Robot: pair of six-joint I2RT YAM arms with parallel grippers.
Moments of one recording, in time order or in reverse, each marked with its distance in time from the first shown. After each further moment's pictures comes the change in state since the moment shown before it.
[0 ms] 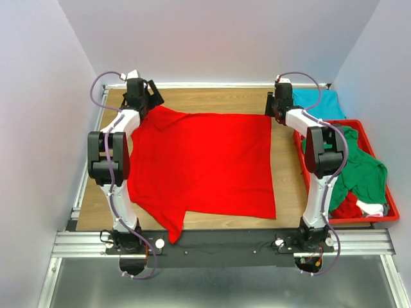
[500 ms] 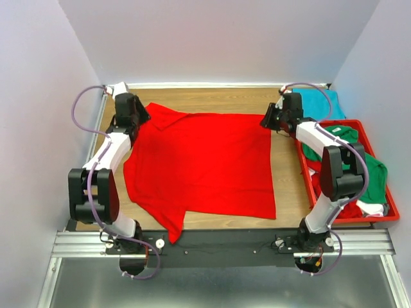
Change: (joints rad) left arm -0.009 -0.467 -0.362 -0.018 -0.093 0.006; right arm -0.004 -0.341 -0.298 -0.060 -0.320 0.192
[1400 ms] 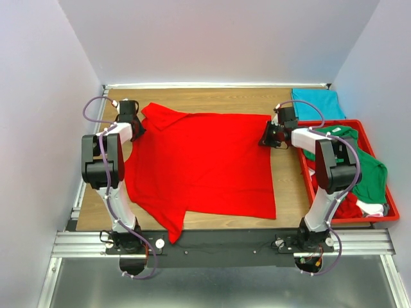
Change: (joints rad) left arm 0.097 0.417 0.120 -0.111 -0.003 0.051; right arm -0.002 0.093 -0.127 -0.026 -0.067 0.051
